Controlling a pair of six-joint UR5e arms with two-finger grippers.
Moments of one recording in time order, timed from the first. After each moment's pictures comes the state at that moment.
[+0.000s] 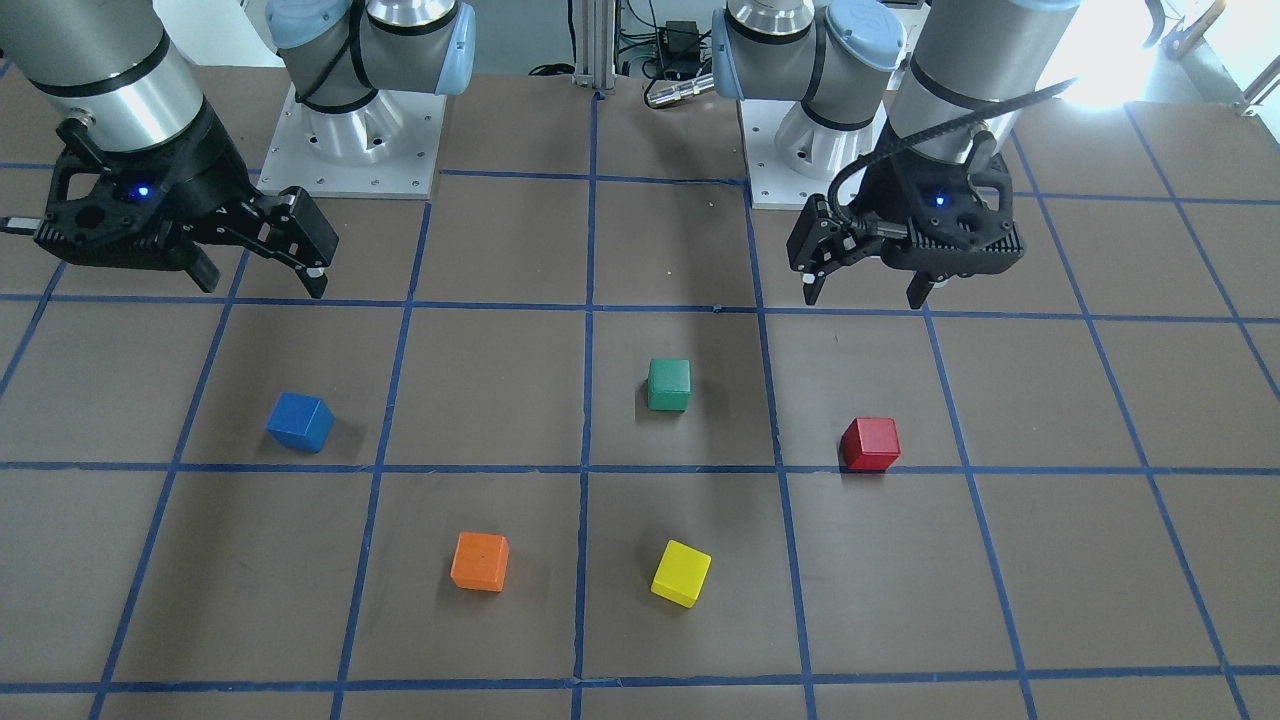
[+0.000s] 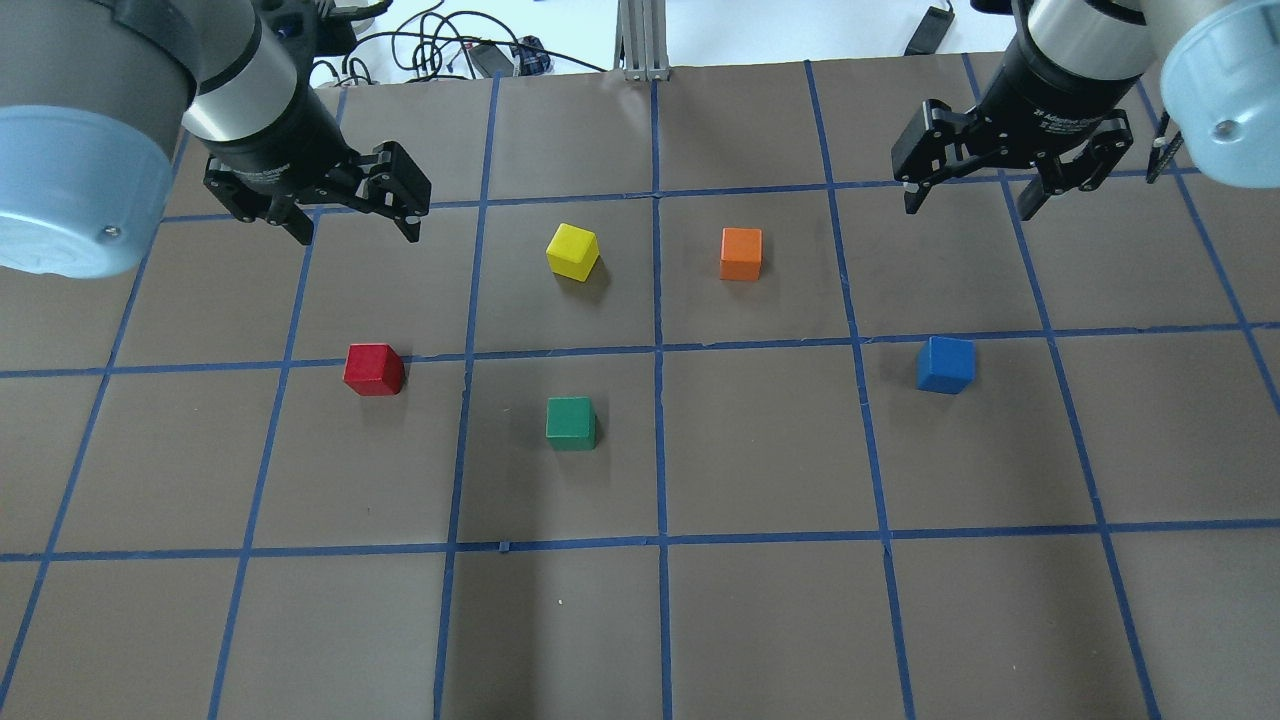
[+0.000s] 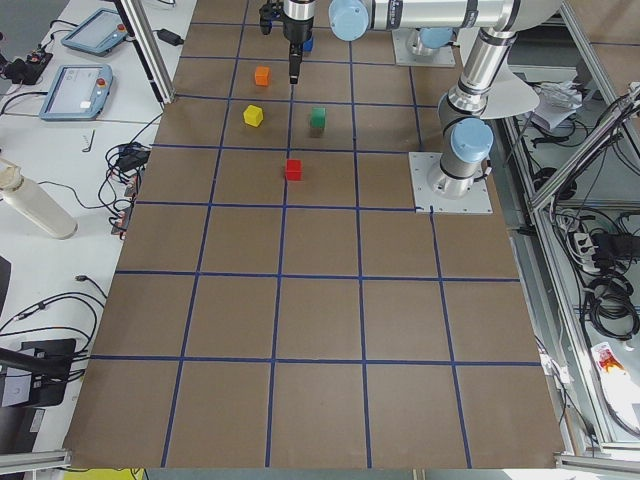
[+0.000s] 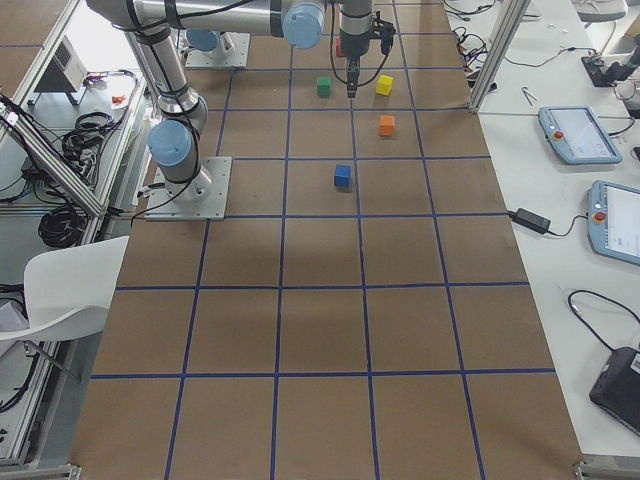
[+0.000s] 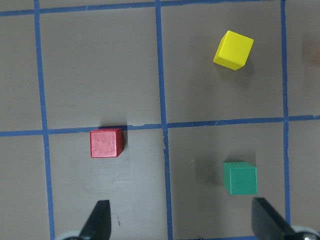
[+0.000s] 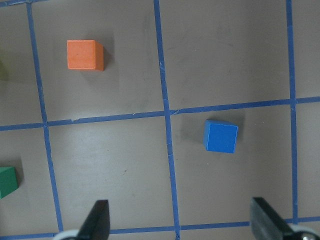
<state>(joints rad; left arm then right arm) -1.56 -1.58 -1.64 -1.41 1.56 0.03 1.50 -1.56 1.59 -1.65 -1.52 0.02</state>
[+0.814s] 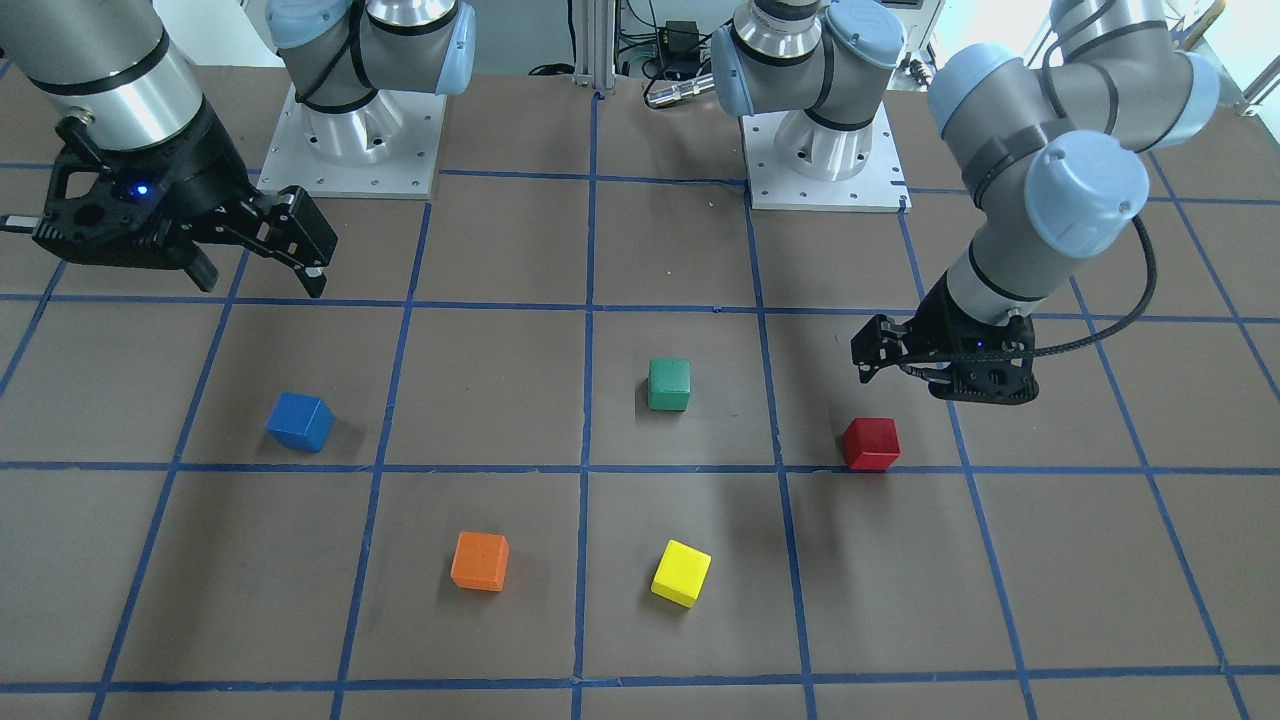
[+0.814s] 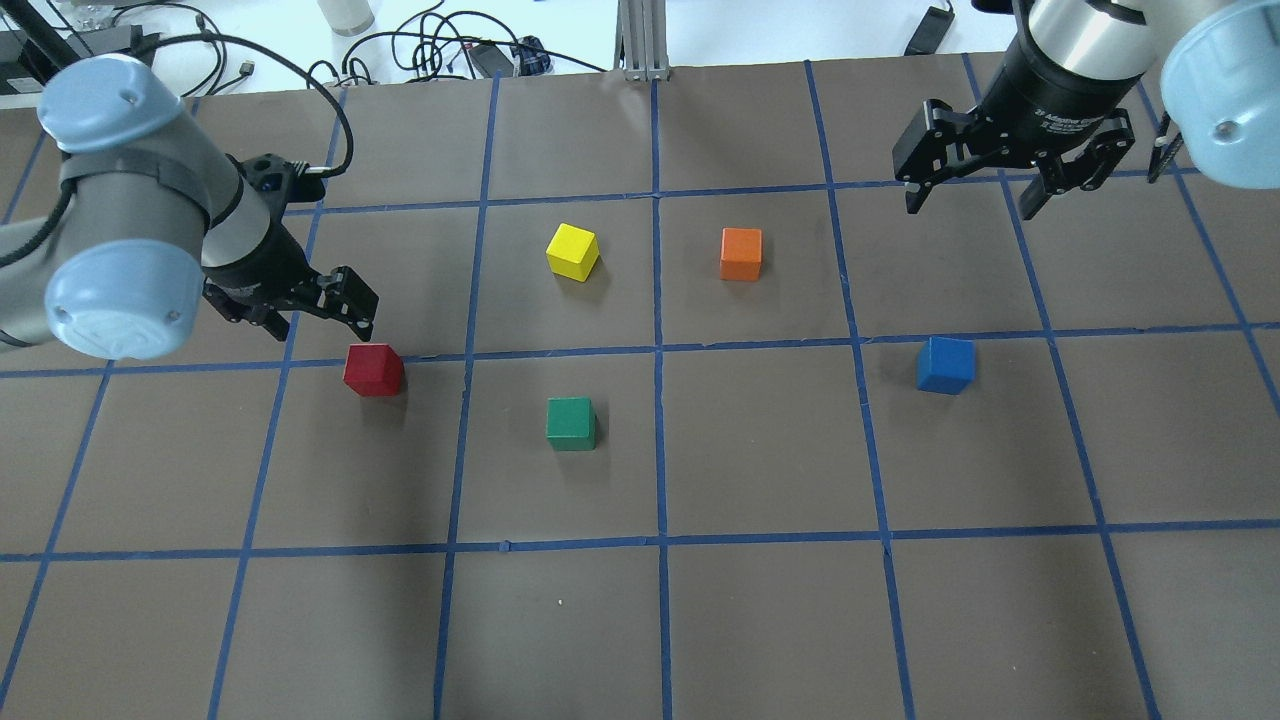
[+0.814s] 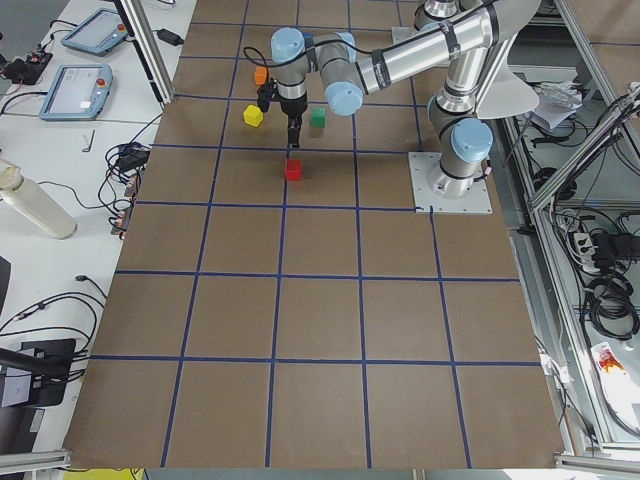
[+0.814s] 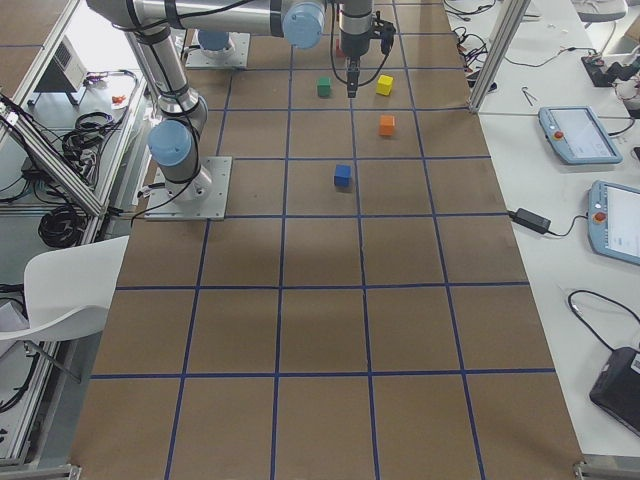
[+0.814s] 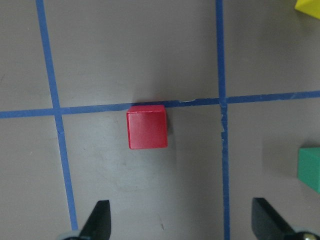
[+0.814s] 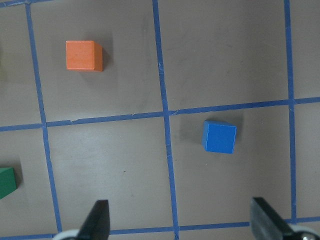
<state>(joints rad) -1.36 -1.71 -1.93 -1.13 1.56 0.28 1.50 -1.56 1.60 -1.65 -1.52 0.02</state>
